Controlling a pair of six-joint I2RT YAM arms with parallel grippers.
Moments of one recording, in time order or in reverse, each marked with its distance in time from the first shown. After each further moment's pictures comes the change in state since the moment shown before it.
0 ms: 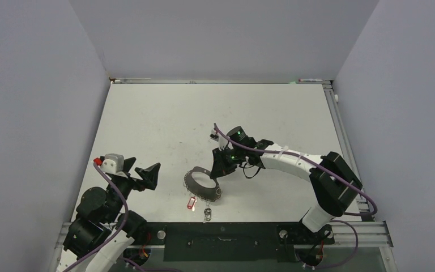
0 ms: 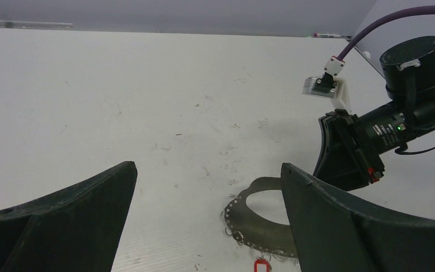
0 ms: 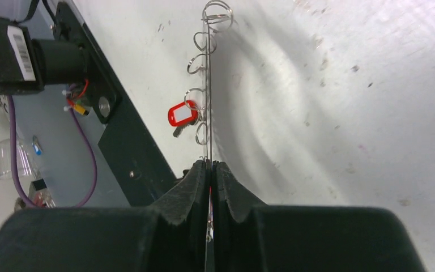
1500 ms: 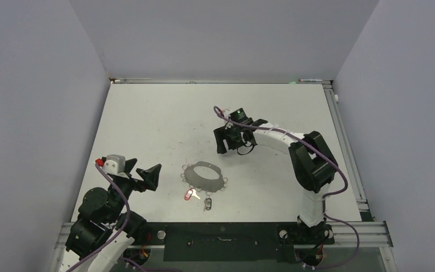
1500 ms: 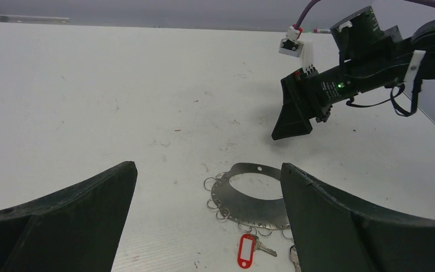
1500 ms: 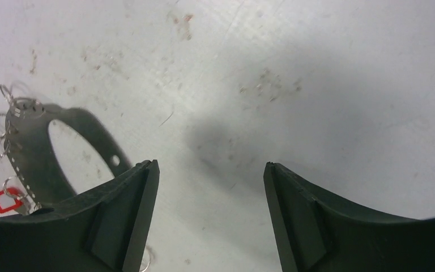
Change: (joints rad) left arm 0.019 -0.018 -0.026 0.001 0.031 -0.004; right arm -0.243 0.361 0.319 -0.077 0.262 -0.245
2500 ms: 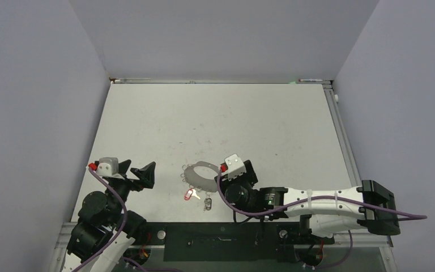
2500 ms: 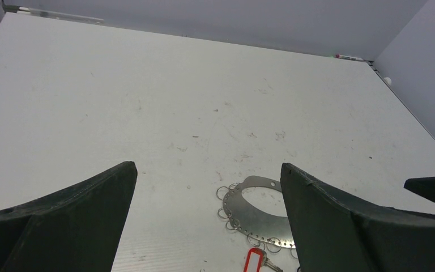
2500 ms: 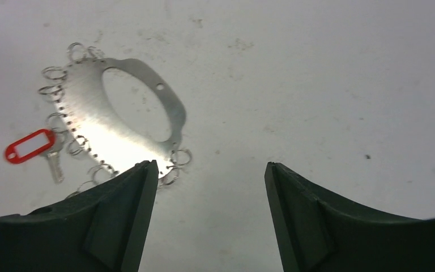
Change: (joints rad) left arm 0.019 -0.059 -0.035 0.001 -0.101 -0.042; right arm 0.820 -0.754 -0.586 0.129 1.133 0.278
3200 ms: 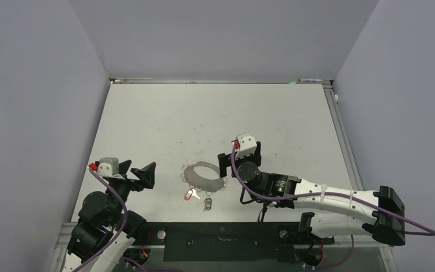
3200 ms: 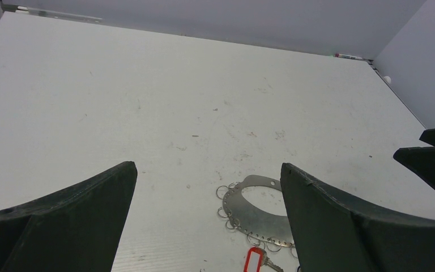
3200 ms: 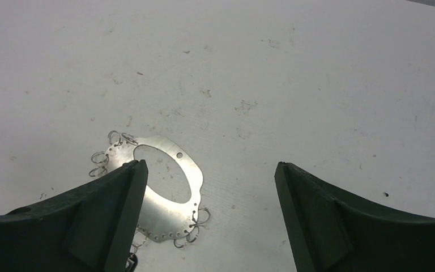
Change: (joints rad) left arm 0.000 -0.006 -0.006 0.000 0.003 0.000; right arm -0.171 -0.084 0.053 0.148 -0.048 -0.104
